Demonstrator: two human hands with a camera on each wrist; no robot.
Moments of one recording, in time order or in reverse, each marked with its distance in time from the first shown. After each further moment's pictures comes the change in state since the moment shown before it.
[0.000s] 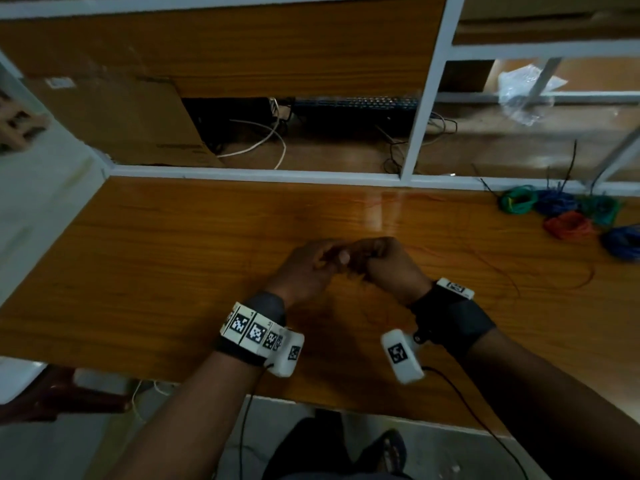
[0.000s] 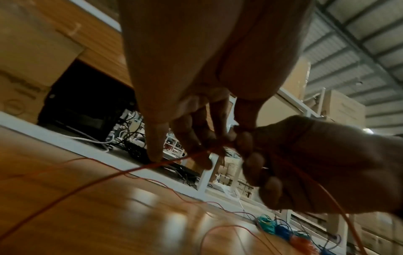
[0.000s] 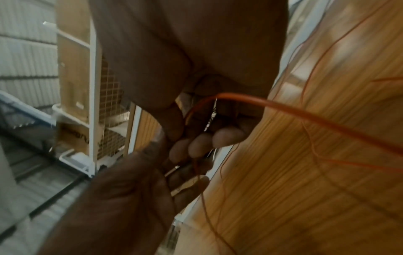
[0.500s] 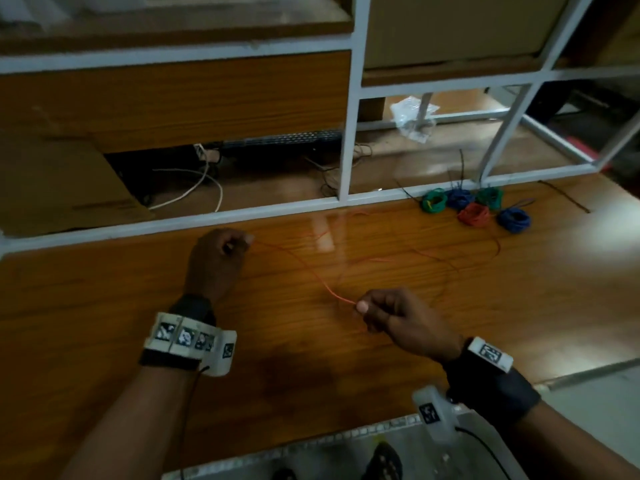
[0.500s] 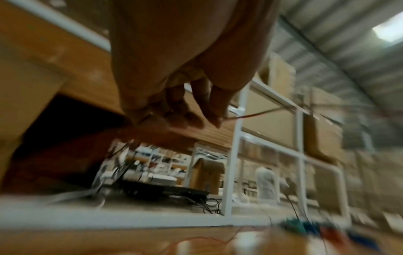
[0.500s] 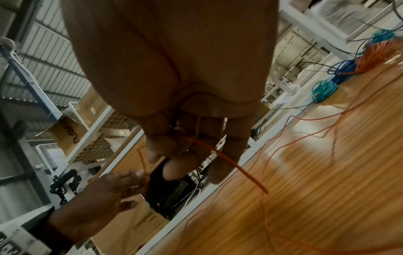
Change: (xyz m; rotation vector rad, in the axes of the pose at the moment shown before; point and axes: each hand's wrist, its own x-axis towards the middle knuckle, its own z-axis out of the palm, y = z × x) left_hand 0.032 -0.032 -0.097 0.120 0.401 0.145; right_hand -0.102 0.012 0.002 -0.231 0.144 -0.064
